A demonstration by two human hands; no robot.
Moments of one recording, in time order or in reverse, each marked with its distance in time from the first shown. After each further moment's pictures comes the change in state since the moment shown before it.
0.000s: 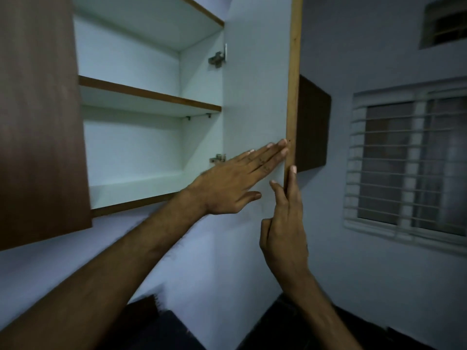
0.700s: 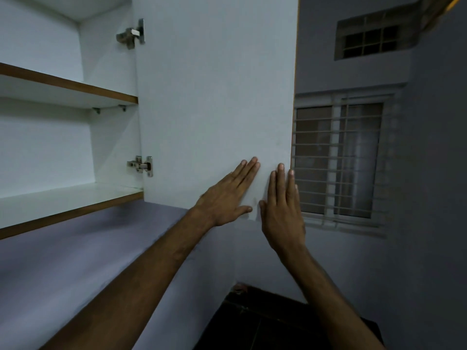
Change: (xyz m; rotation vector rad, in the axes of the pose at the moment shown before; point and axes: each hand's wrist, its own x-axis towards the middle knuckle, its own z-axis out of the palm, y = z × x) left_hand 0.129 0.025 0.173 -0.169 -0.038 -0.111; right_hand 0.040 0.205 -0.005 -0.715 -0.272 0.080
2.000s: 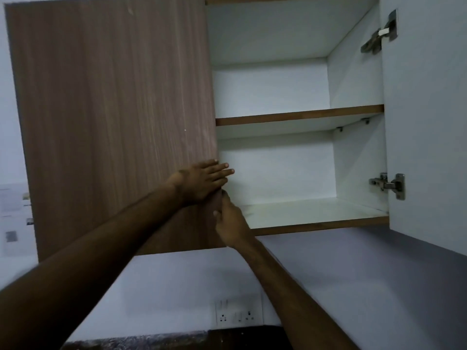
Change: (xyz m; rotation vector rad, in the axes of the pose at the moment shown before) left_hand -0.295 -0.146 -0.329 1.155 -1.076 -0.543; right_hand 0.001 -0.486 -0.101 1.660 -0.620 -0.566
